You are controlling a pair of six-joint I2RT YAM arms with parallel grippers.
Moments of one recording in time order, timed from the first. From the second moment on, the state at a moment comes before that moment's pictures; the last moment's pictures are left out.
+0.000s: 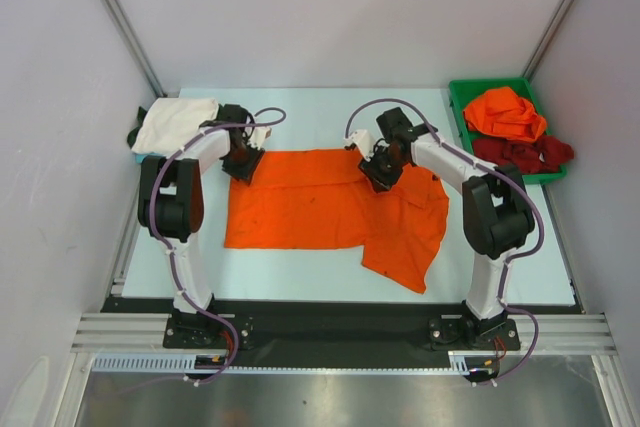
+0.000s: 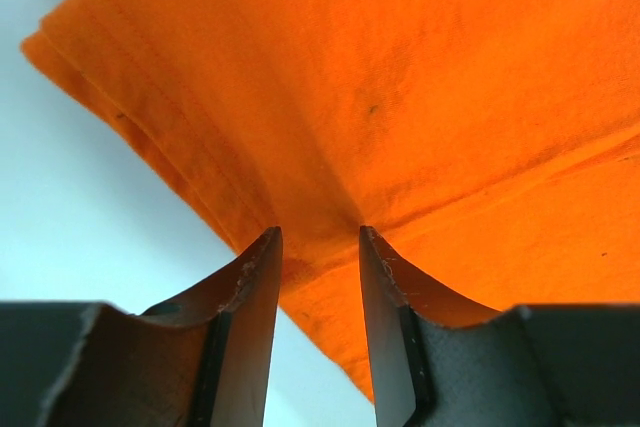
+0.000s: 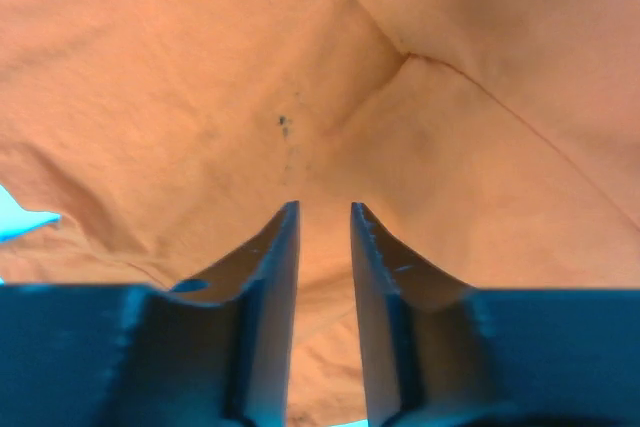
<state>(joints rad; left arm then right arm) -0.12 2.01 1.46 -0.70 0.04 0.33 0.43 1.92 1.47 -0.72 -0.30 -0.59</state>
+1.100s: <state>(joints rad) -0.01 2.33 1.96 -0.81 0.00 0.31 0.07 2.10 1.87 -0.74 -0.28 -0.48</state>
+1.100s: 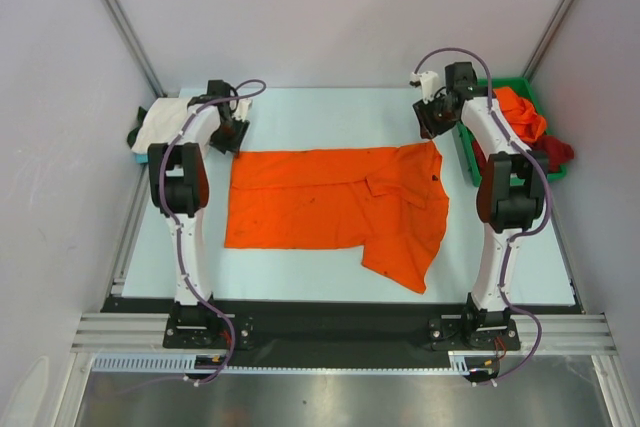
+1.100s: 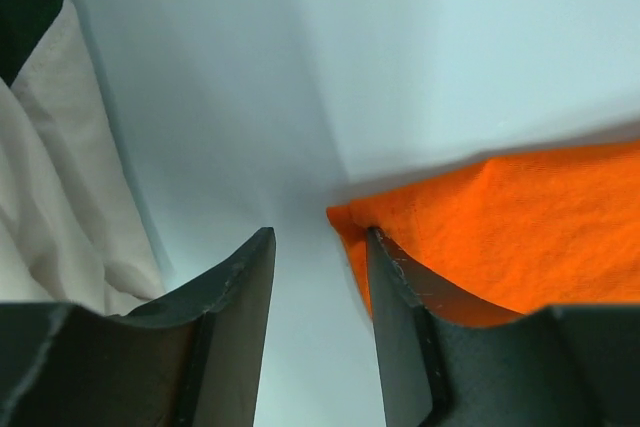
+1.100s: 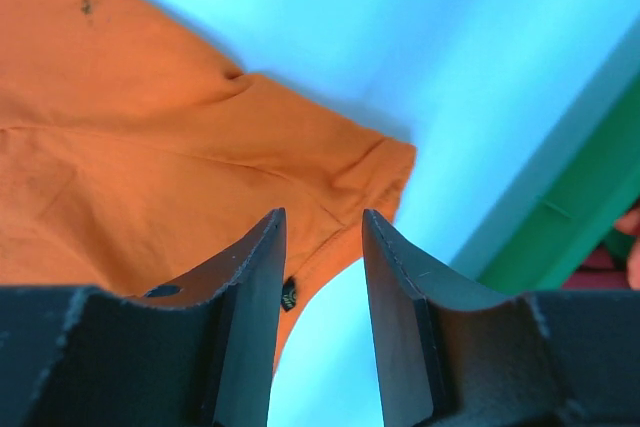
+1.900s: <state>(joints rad) -0.01 2.37 2.02 -0.84 0.09 0.30 0.10 2.20 1.88 -0.73 -0.21 -0.49</state>
